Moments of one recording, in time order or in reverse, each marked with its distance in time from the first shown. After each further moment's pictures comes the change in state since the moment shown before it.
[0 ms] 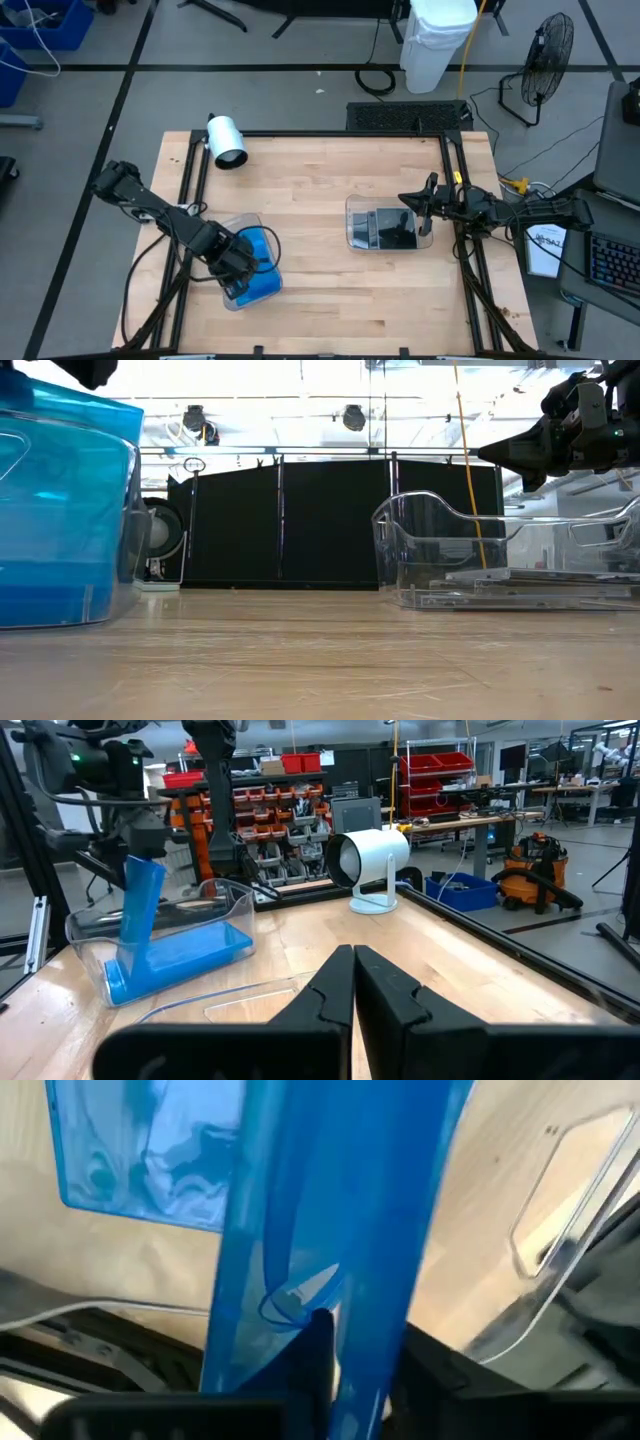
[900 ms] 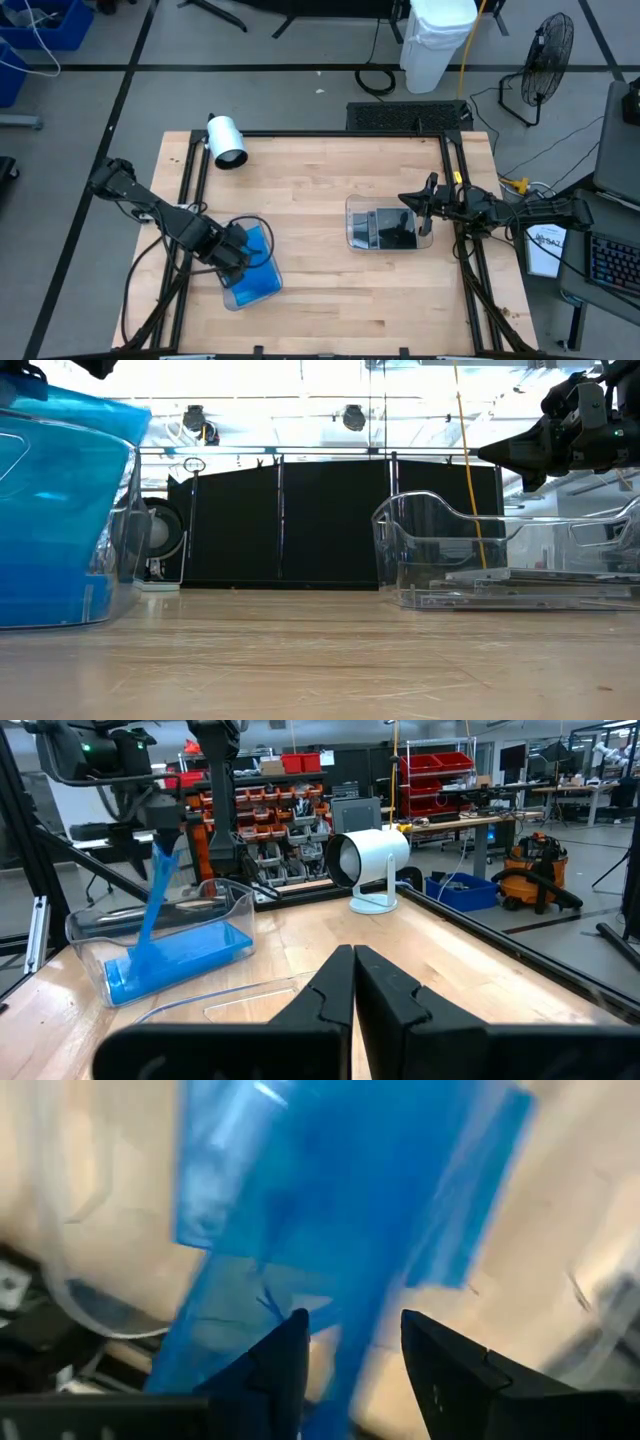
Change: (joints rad) left arm -0.001 -0.061 0.012 -0.110 -0.163 0.020; right arm 0.000 0.000 0.000 0.000 0.000 0.000
